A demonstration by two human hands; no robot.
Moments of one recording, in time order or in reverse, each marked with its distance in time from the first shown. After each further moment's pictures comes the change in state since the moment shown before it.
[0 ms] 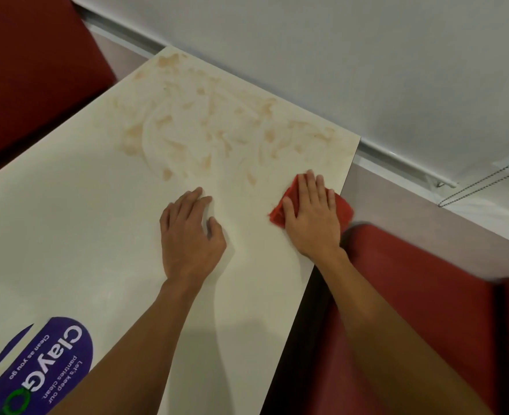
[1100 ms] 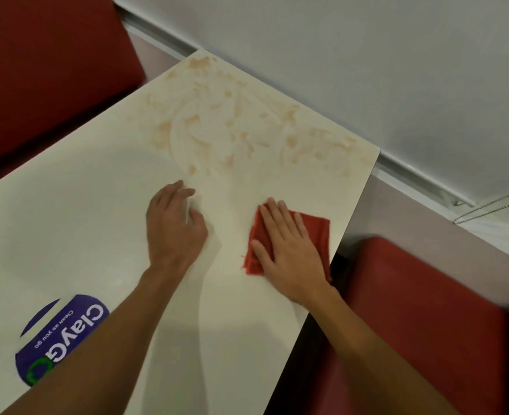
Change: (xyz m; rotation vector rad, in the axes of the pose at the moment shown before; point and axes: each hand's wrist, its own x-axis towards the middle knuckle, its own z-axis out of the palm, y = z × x) left_hand 0.009 -0.041 -0.038 -0.117 0.118 -0.107; right_hand -0.068 -0.054 0.004 0.030 -0.074 -0.412
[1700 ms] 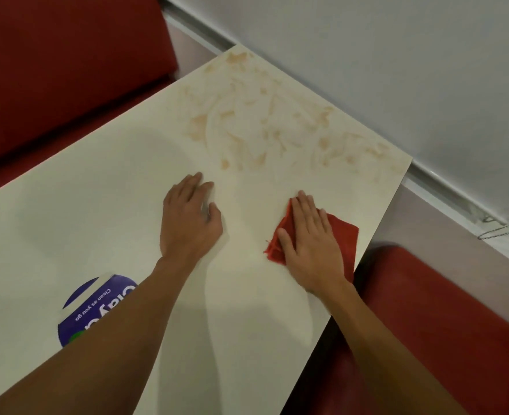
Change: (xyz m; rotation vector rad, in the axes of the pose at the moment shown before) left_hand 0.004 -0.036 -0.014 0.163 -0.040 0.105; right_hand 0.017 -0.011 0.002 -0.047 0.008 0.038
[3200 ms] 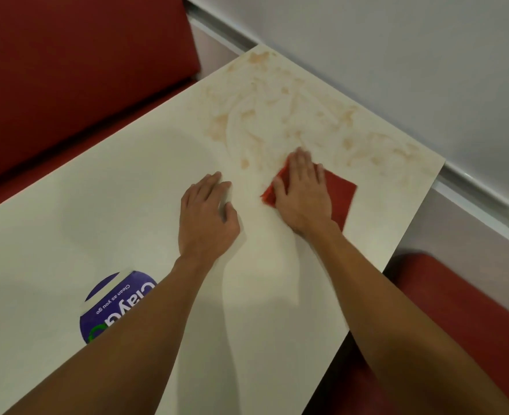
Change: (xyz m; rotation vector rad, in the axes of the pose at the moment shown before) left_hand -0.001 -0.001 0.000 0.027 -0.003 -0.036; right_hand 0.116 -0.036 0.000 0.028 0.006 0.063
